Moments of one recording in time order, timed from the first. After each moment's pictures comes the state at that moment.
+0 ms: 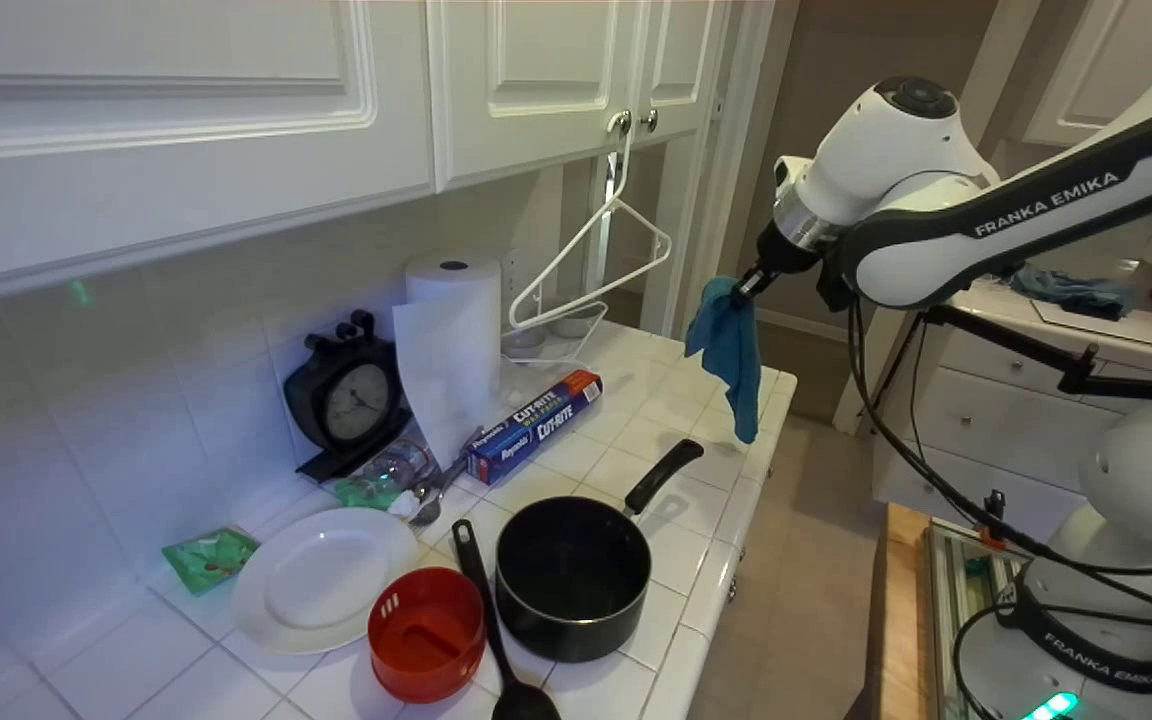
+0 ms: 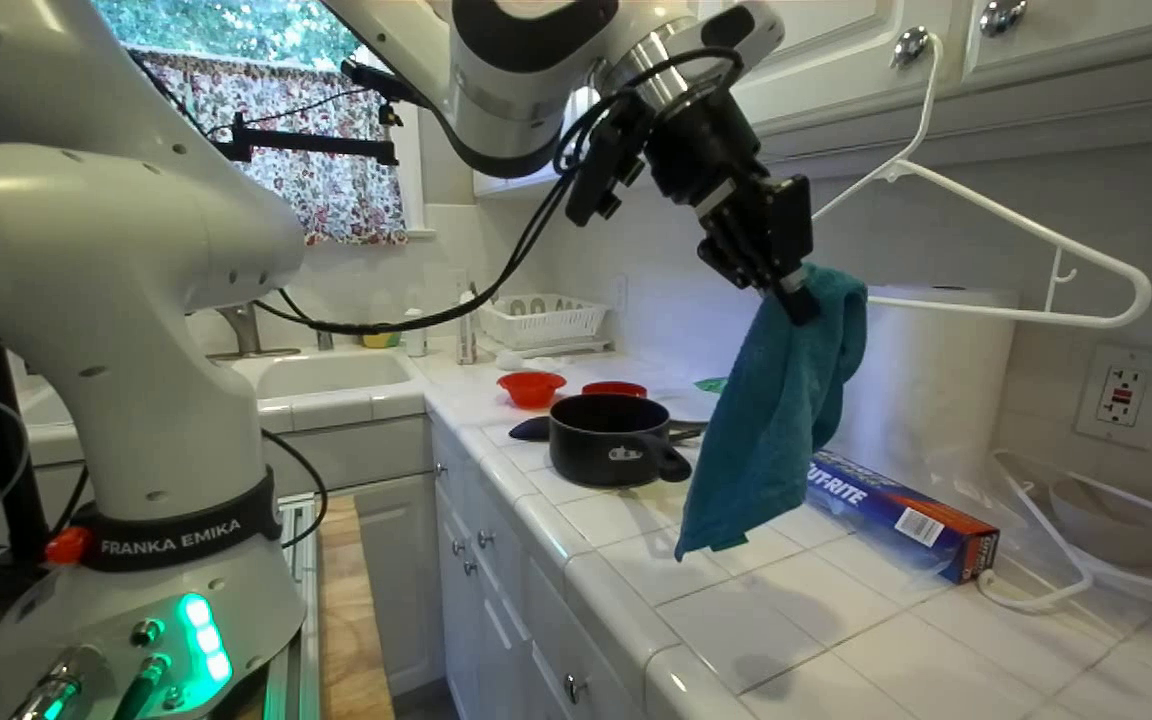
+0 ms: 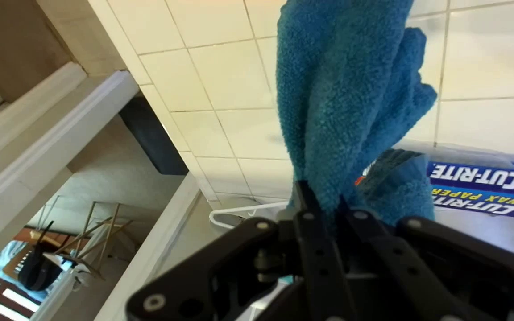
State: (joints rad) arm -0.67 -0.53 0.30 -2.75 -0.31 2.78 0.09
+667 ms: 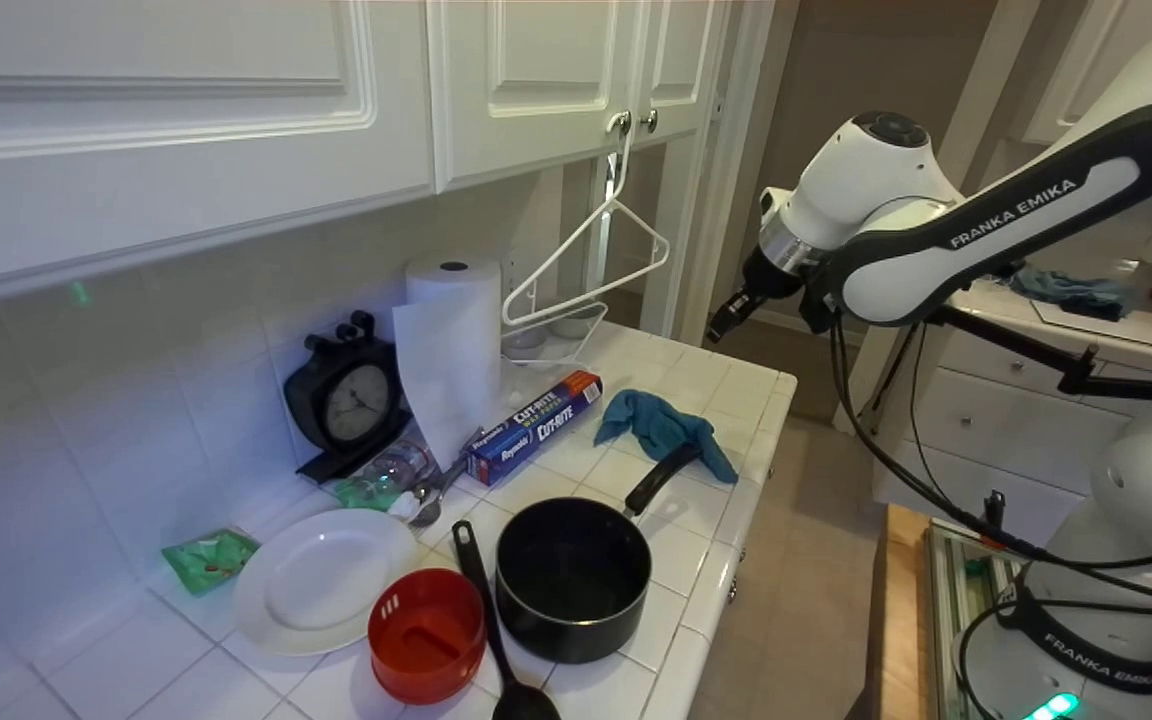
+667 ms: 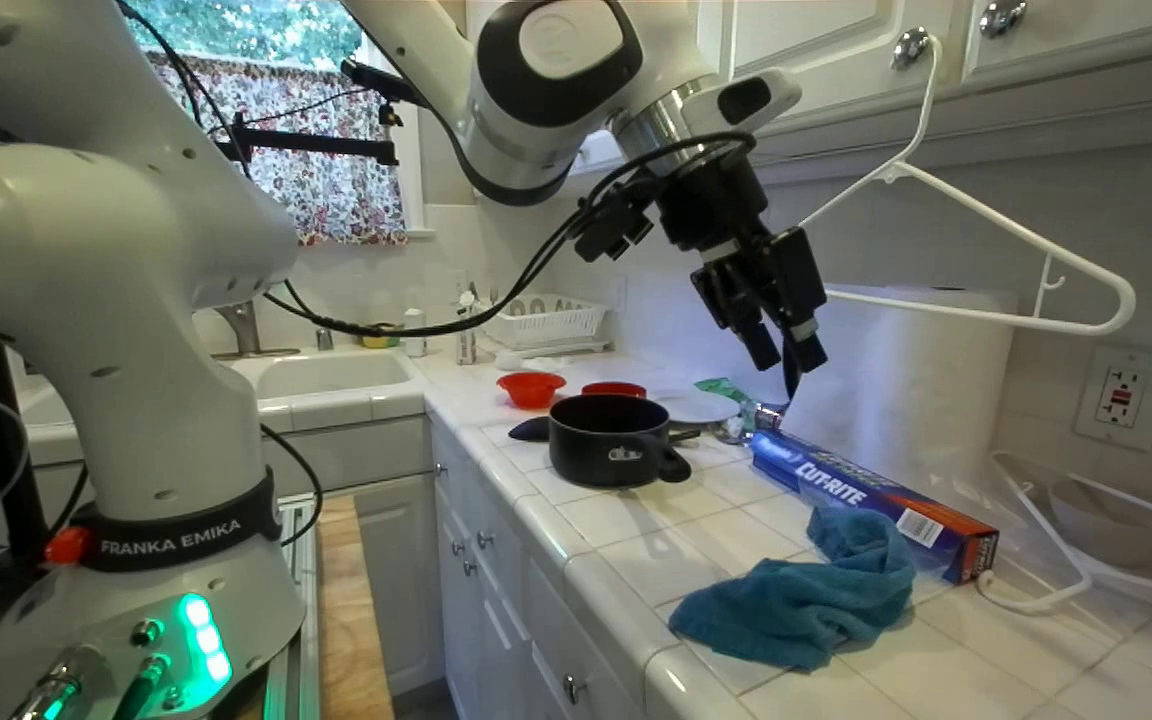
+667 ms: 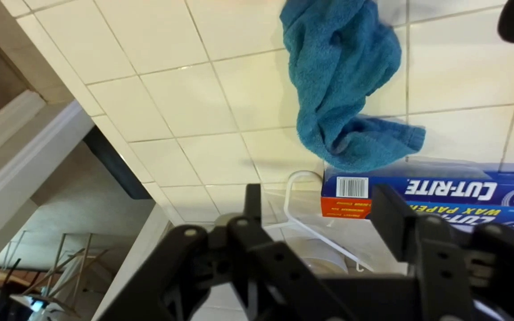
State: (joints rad) arm -0.57 -0.41 0.20 -2.75 -0.32 2.83 0.14
